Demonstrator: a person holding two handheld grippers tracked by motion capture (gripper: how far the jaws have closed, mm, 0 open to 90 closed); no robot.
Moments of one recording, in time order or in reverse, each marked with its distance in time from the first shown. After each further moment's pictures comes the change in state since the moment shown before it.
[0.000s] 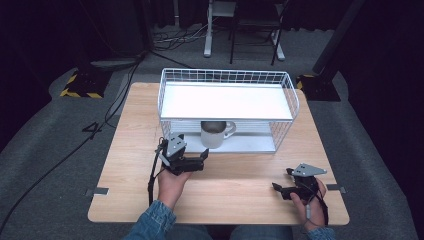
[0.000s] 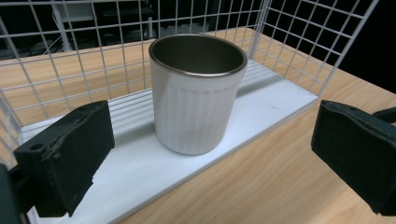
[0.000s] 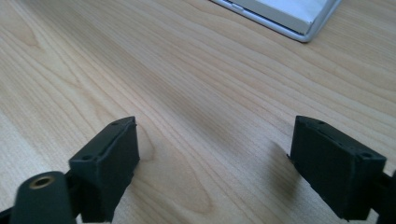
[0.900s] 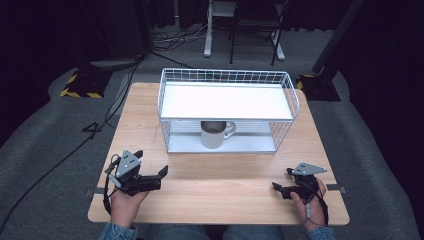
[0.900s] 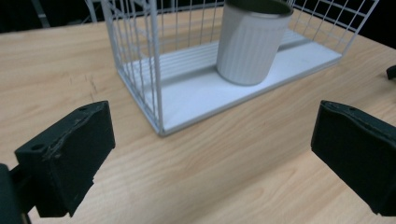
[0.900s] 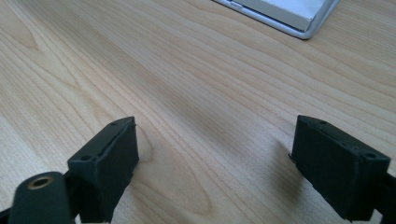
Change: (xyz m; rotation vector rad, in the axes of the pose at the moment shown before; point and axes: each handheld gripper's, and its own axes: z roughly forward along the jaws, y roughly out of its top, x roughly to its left) left arm 0.054 -0.034 -0.101 0.088 0.067 -0.021; right arm -0.002 0.001 0.001 0.008 0.009 0.015
